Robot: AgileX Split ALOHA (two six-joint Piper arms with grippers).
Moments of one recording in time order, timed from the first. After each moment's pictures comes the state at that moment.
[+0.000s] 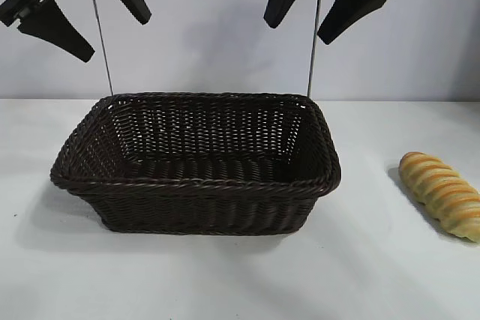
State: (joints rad) left arm -0.17 1.89 -1.65 -0.60 1.16 0.15; right arm 0.27 1.95 -1.87 0.31 1.24 -0.21
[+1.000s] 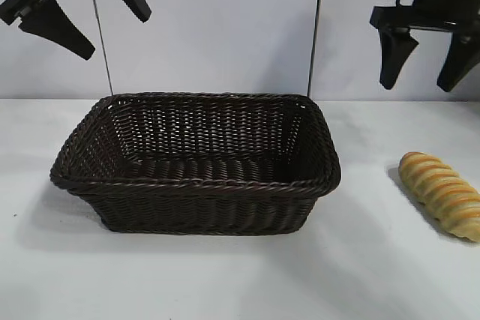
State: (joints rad) left arm -0.17 1.89 -1.65 -0.60 1.13 0.15; right arm 0.05 2.01 -1.70 0.05 1.23 -0.08
